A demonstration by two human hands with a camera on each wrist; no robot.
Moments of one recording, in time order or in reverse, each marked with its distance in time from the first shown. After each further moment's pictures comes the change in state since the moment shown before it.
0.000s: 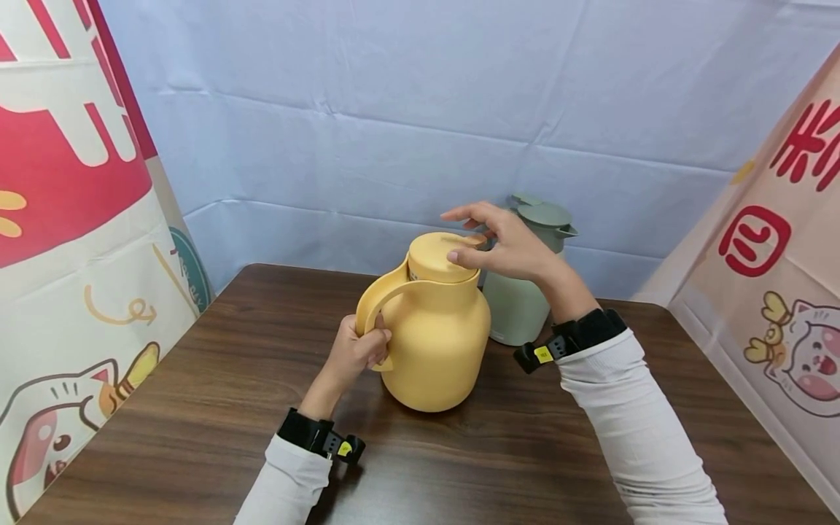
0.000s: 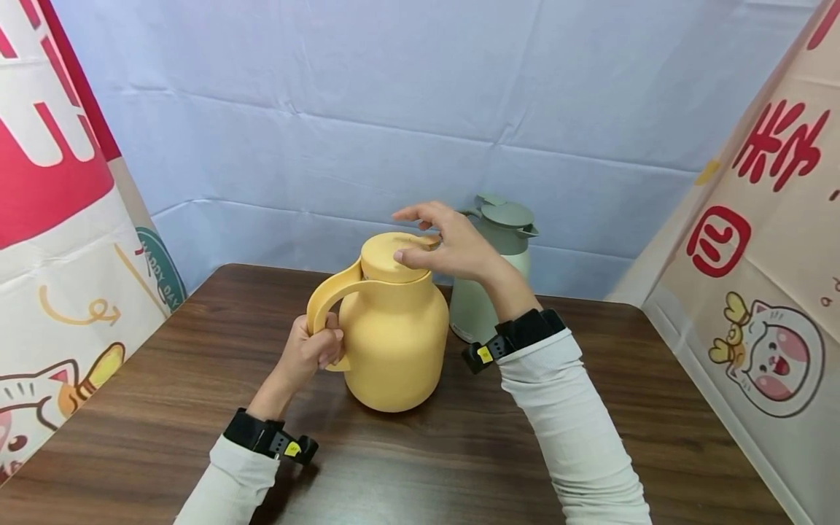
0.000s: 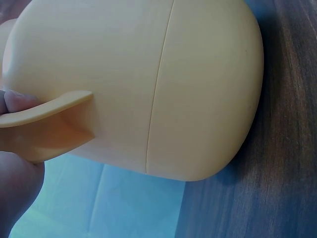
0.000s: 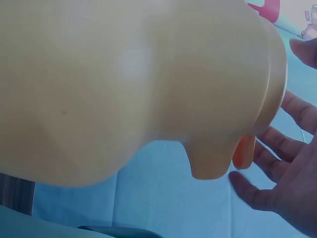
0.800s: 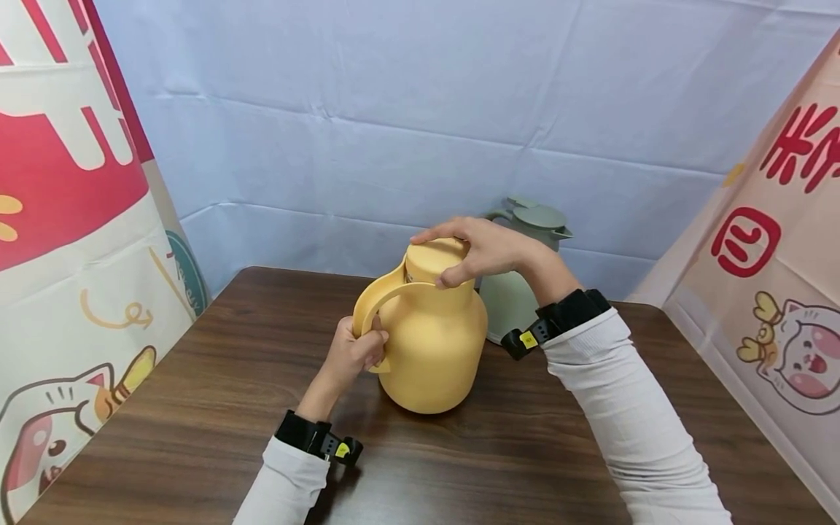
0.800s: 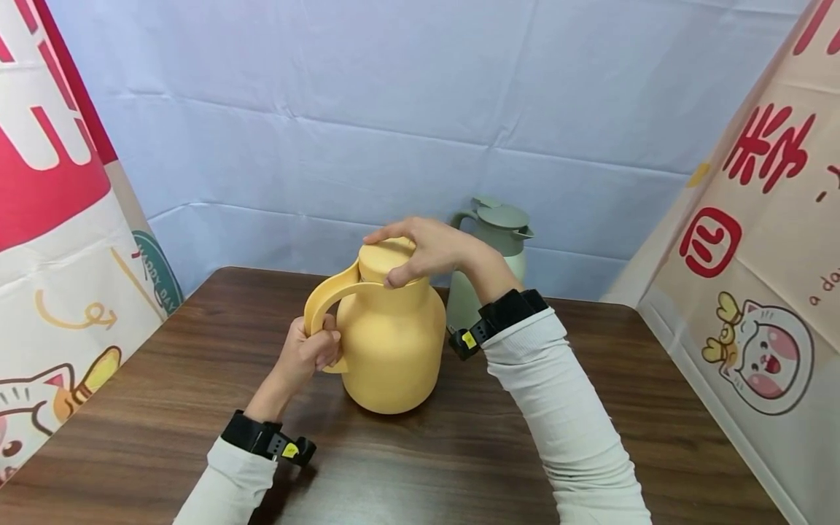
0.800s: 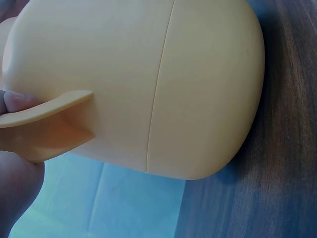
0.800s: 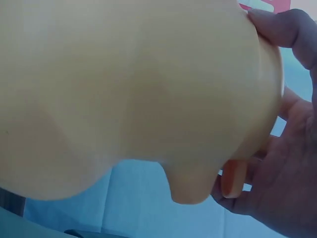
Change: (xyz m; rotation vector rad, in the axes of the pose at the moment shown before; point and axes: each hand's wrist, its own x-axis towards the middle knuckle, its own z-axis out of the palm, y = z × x) left_hand 0.000 -0.001 -0.001 0.025 -0.003 0.014; right_hand 0.024 -0.013 0.000 -0.135 -0.344 0.062
